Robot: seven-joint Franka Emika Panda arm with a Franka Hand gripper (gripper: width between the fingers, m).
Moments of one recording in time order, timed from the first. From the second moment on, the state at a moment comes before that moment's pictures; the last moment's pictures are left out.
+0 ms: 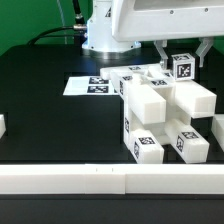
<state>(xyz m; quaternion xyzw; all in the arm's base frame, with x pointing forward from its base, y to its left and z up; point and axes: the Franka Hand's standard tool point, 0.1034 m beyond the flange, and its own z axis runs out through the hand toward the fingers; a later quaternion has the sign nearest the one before) 0.581 0.070 0.118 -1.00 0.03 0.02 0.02</state>
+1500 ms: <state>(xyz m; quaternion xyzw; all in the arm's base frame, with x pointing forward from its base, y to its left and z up) 0.580 0.082 0.117 -0.82 0.57 0.04 0.02</state>
